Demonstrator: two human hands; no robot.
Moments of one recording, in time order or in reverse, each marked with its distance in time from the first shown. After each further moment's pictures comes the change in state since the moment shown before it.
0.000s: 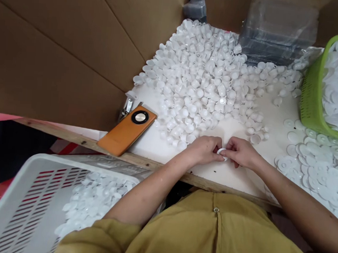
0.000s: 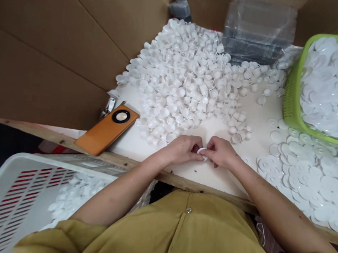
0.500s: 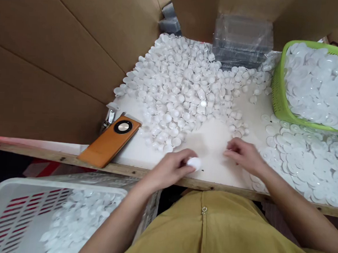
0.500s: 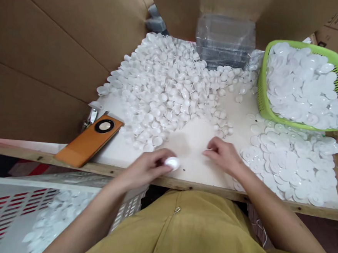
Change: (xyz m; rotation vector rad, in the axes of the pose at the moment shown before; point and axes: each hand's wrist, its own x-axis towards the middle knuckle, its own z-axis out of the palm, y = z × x) left_hand -0.074 -0.004 -0.012 -0.179 0.058 -0.030; right_hand -0.051 0.033 -0.031 -0.082 0.267 -0.256
